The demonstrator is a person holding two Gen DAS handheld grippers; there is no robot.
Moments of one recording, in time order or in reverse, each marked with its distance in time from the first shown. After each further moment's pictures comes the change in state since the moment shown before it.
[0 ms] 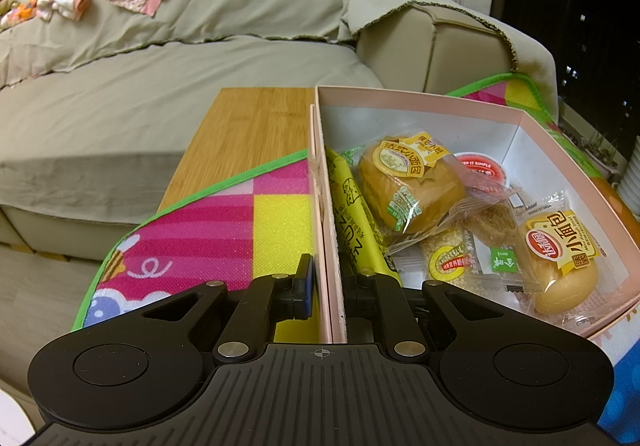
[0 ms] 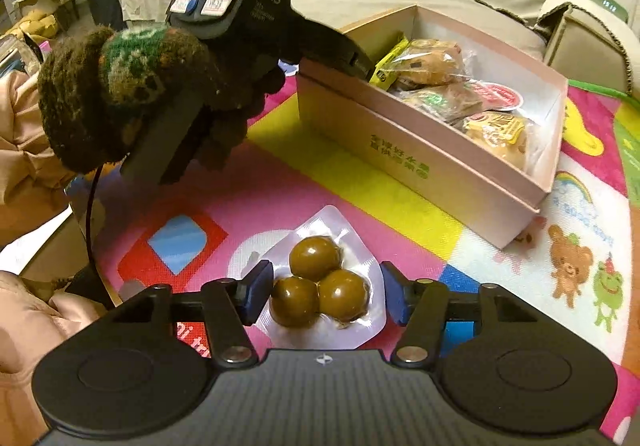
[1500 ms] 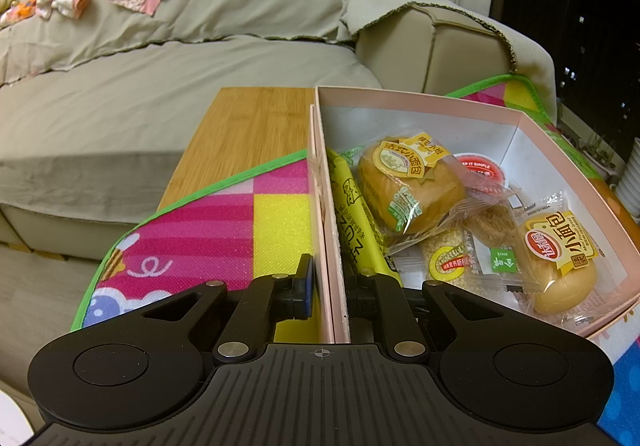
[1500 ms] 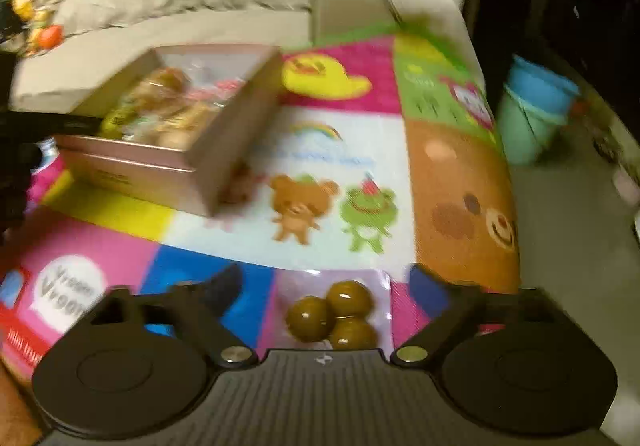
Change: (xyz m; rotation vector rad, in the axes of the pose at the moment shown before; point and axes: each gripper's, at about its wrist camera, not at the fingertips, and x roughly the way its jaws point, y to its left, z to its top) left arm 0.000 0.003 0.000 -0.001 0.002 -0.006; right arm -0.054 -0.131 -0.067 0.340 -0.116 -0.316
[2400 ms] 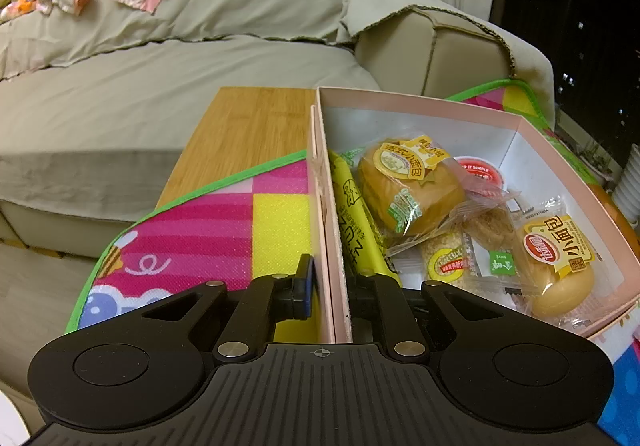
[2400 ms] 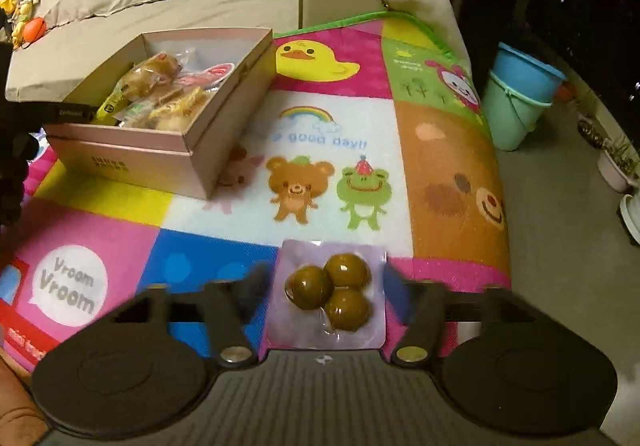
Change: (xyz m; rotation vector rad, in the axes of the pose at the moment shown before) left arm 0.000 0.002 -0.001 -0.019 -0.007 -0.012; right arm 0.005 0.007 -0.002 0.054 0.059 -0.069
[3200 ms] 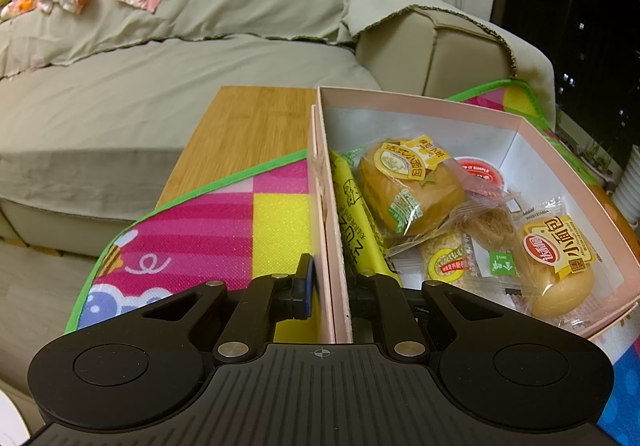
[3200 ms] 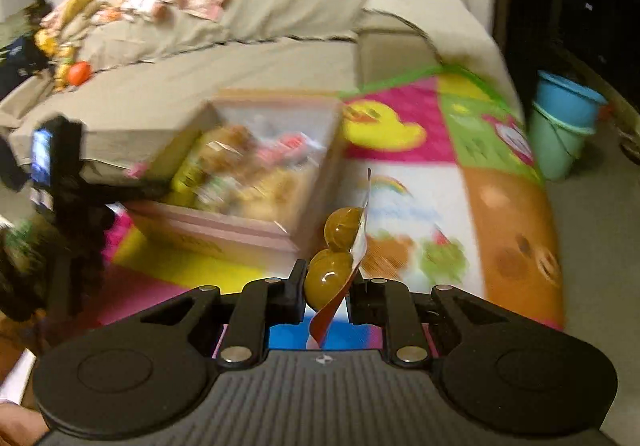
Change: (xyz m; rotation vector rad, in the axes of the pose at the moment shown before) left arm 0.001 -0.001 0.001 -0.002 0.000 0.000; right arm -0.033 0.035 0.051 0.016 -0.112 0.194
